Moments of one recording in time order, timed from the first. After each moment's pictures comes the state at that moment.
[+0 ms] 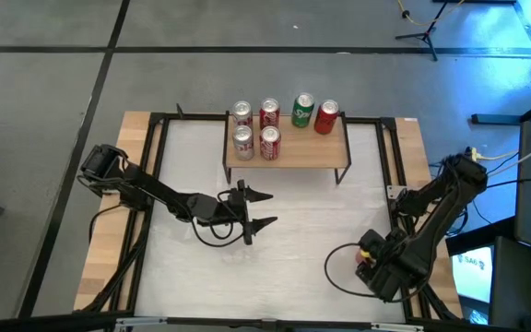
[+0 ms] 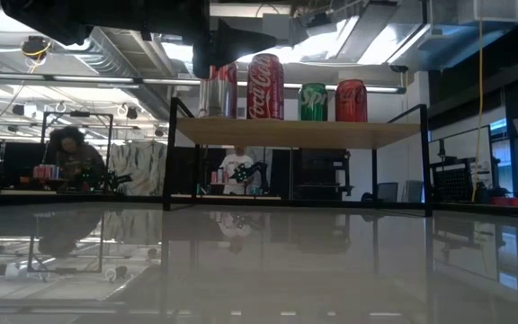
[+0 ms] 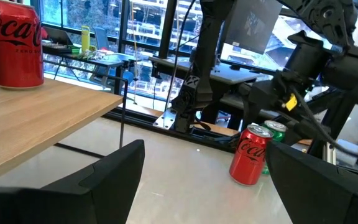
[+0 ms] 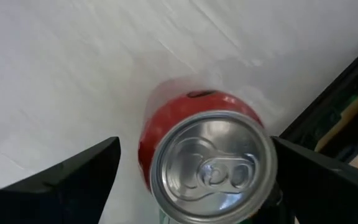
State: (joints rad) left arm -0.29 1.64 0.70 0.97 -0.50 -0.21; right arm 0.96 1.52 1.15 -1.29 0.07 1.75
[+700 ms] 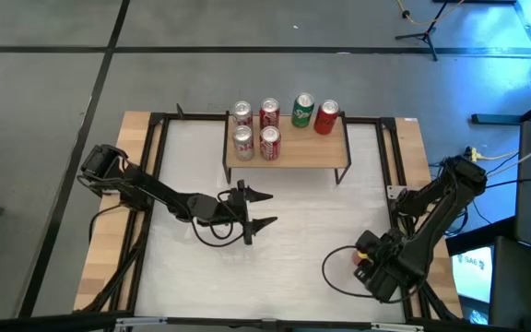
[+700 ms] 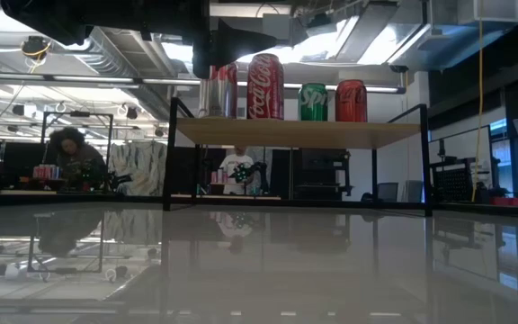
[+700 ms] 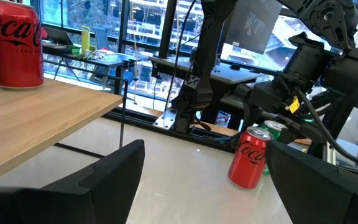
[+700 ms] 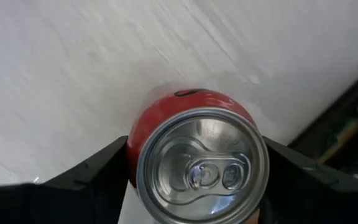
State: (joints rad) left arm -0.29 1.64 0.70 0.97 -0.50 -0.21; right arm 0.94 1.54 1.15 -1.29 0.12 1.67
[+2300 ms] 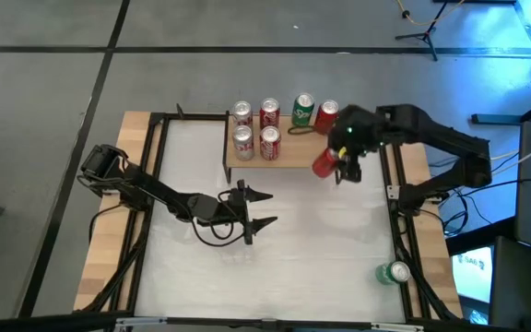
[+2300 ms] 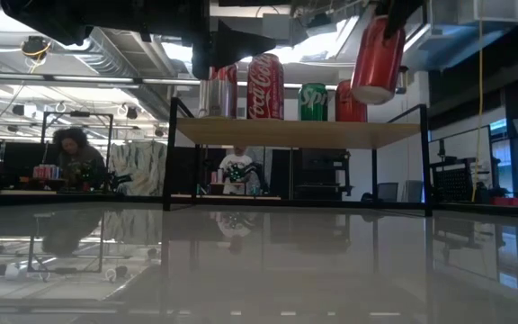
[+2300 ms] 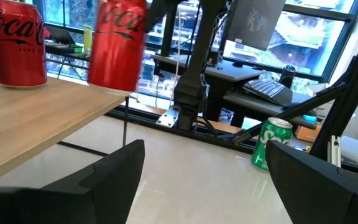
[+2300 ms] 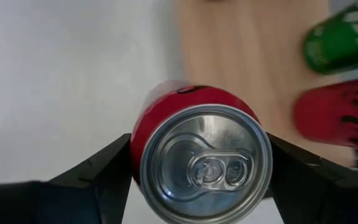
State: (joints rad) left arm -0.29 1.64 0.70 0.96 -0.51 -0.20; right arm -0.21 1.37 1.64 -1.37 0.01 -0.15
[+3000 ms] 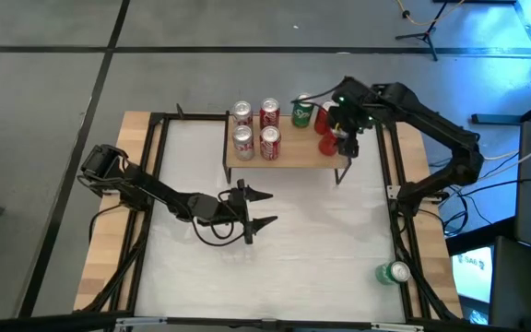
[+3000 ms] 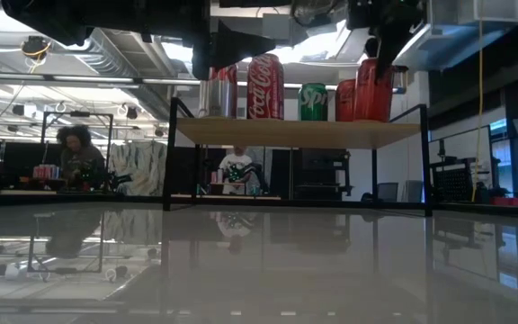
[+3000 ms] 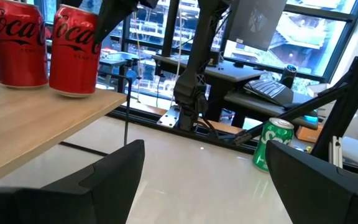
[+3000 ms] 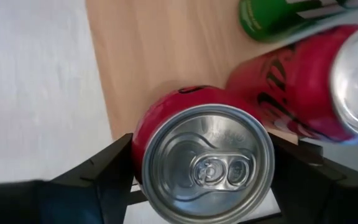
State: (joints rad) left arm -0.29 1.64 0.70 0.96 -0.51 -0.20; right arm -0.50 1.46 1.64 -1.37 -0.01 -0.41
